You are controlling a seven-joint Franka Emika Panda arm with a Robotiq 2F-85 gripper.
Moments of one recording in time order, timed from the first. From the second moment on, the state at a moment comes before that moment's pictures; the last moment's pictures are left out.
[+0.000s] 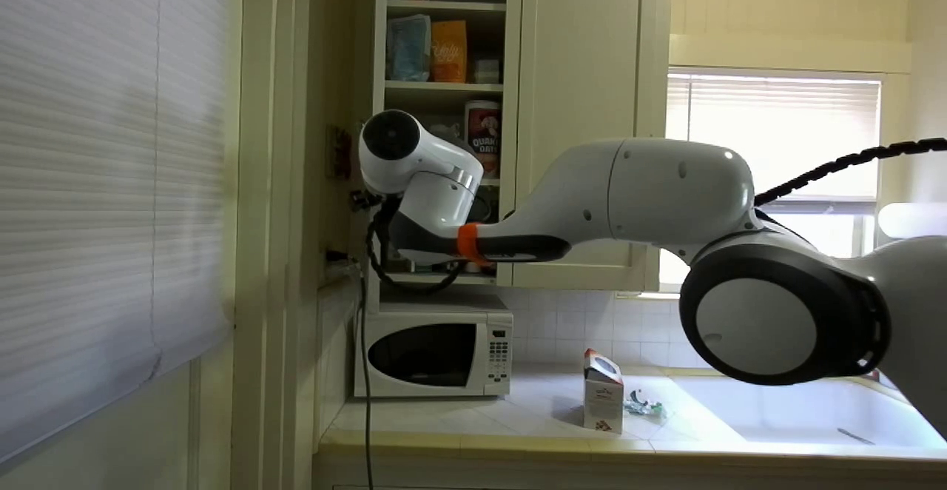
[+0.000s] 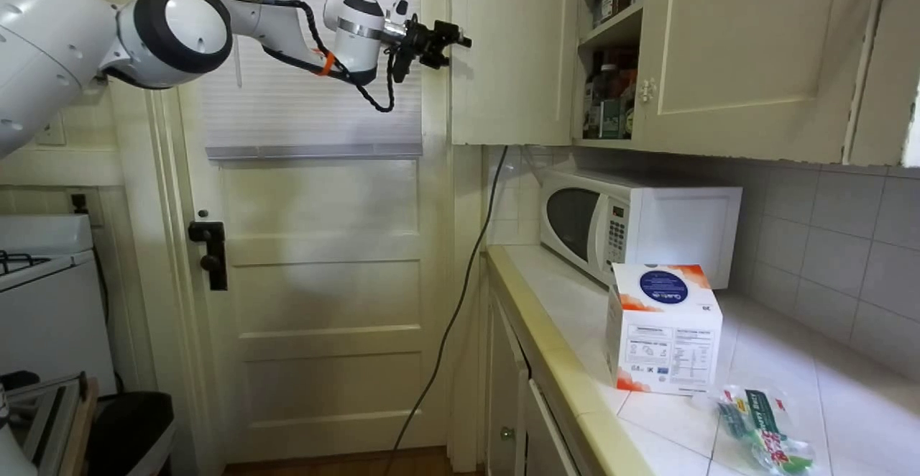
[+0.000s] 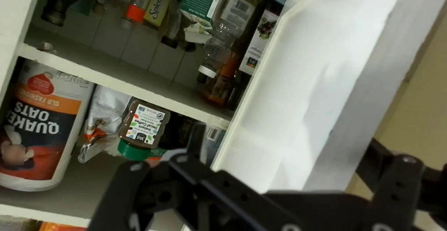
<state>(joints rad) 0.47 0.68 -0.19 -0.80 -1.08 2.41 0.78</state>
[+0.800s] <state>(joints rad) 0.51 0.67 -0.33 -0.80 -1.16 2.22 0.93</state>
